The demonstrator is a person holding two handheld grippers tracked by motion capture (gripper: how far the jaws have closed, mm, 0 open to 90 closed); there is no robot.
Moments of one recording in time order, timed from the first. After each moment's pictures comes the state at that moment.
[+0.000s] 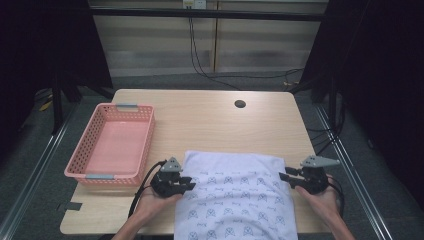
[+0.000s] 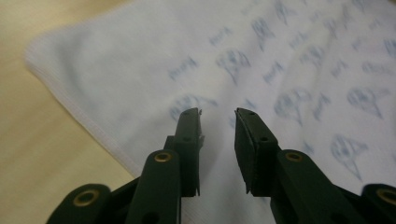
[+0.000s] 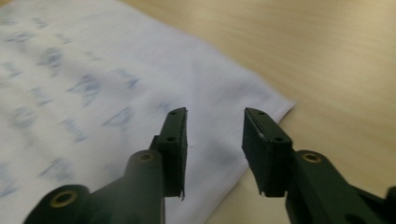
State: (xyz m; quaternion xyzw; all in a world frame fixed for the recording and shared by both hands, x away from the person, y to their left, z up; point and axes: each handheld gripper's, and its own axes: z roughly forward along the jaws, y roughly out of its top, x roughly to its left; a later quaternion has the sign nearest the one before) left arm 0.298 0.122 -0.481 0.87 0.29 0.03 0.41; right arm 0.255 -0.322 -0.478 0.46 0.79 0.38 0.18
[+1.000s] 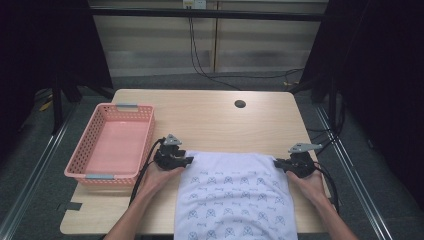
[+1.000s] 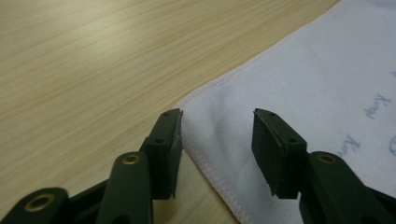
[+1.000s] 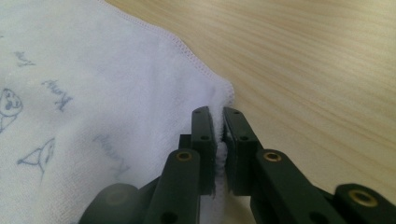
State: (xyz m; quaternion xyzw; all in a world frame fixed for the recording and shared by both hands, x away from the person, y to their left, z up) left arm 0.375 0.117 -0.504 0.85 0.35 0.08 0.40; right arm 0.308 -0.320 -0.504 0.45 0.80 0.35 0.16
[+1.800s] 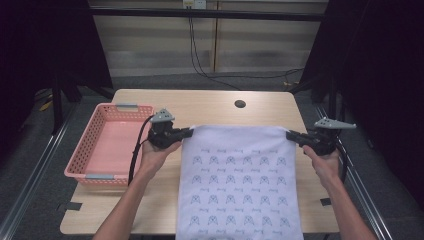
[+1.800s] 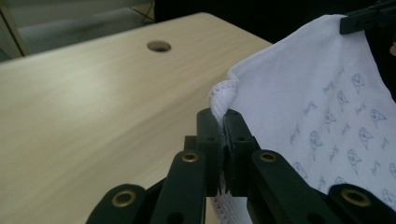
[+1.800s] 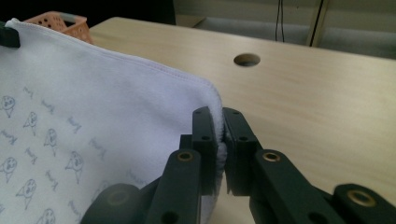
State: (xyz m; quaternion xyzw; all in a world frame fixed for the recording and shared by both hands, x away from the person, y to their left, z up) left arm 0.390 0.126 -0.405 0.79 0.31 0.10 0.52; right arm 0.326 -0.351 -0.416 0.46 0.72 0.48 0.20
